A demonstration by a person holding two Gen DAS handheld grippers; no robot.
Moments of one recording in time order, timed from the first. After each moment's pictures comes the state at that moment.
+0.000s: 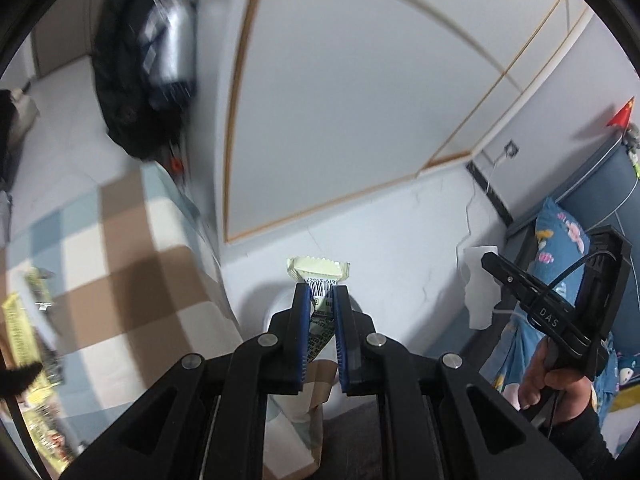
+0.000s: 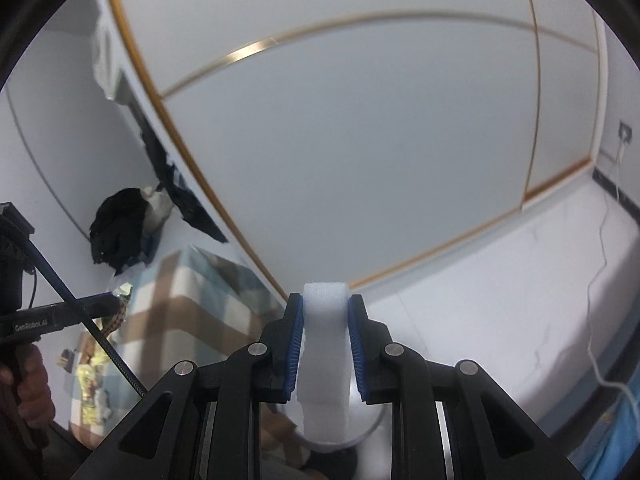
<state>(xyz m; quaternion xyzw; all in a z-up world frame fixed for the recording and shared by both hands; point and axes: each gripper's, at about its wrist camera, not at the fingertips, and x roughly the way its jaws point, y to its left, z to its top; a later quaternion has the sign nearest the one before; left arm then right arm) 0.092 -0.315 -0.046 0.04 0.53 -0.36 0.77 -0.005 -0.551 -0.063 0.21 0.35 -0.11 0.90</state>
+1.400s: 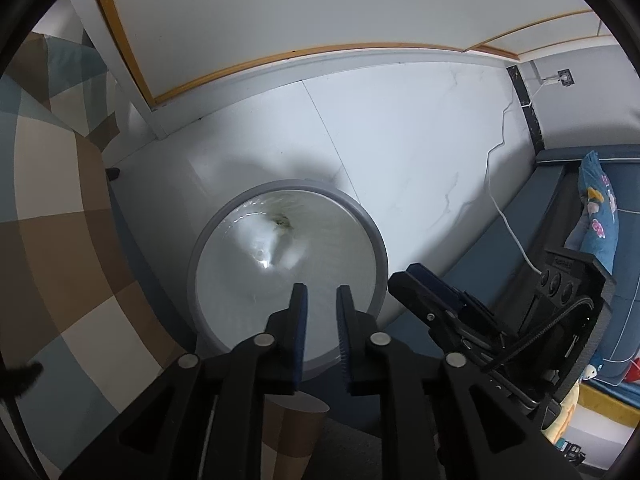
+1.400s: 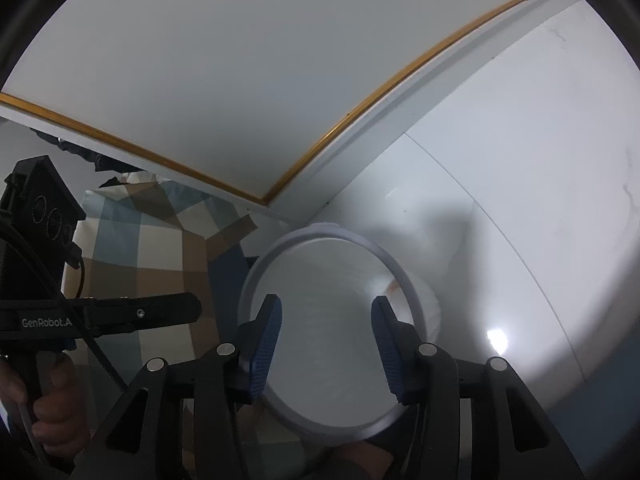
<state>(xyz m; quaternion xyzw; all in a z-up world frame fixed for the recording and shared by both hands) 0.111 -0.426 -0.205 0.08 0.73 -0.32 0.60 0.037 -0.585 -0.295 0.39 0.48 -0.06 0.78</state>
